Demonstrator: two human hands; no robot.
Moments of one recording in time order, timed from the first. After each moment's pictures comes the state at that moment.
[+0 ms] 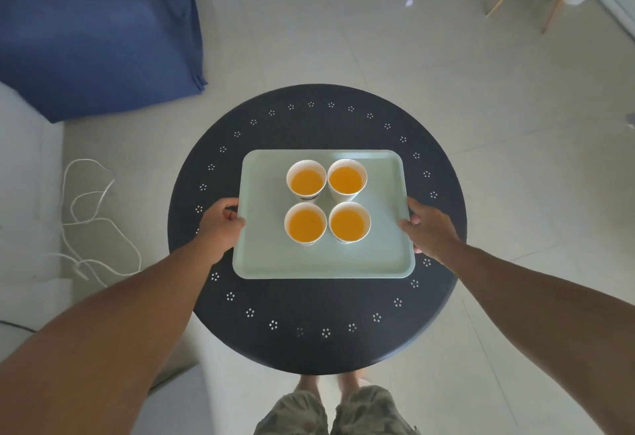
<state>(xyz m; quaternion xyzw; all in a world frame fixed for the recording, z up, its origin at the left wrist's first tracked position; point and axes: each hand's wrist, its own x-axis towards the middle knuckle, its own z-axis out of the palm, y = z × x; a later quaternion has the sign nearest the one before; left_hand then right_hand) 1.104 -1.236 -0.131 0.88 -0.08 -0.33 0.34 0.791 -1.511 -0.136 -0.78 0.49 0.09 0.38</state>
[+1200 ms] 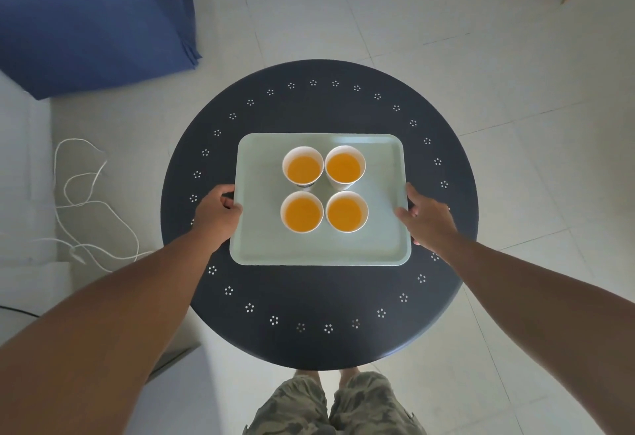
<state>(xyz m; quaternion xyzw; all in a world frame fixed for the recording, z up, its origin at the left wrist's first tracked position) 1.117 -1.240 -0.158 0.90 -0.10 -0.31 0.30 0.810 -1.510 -0.162 -0.79 0.49 0.11 0.35</state>
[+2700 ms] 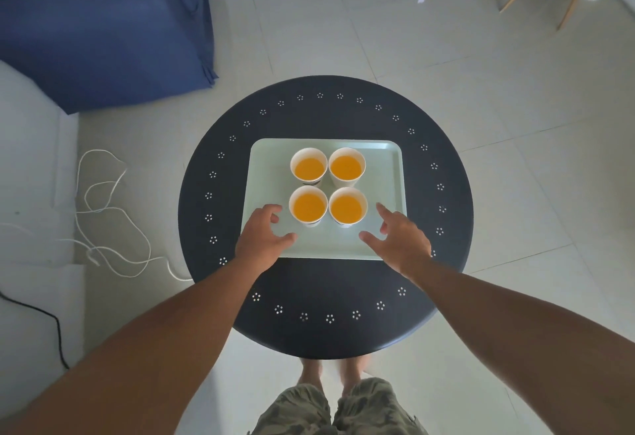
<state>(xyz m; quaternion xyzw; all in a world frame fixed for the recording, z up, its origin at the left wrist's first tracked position) 1.023 -1.236 -0.136 0.90 -0.25 -0.28 0.24 0.813 -1.433 -0.140 -0.86 0.43 0.09 0.27</state>
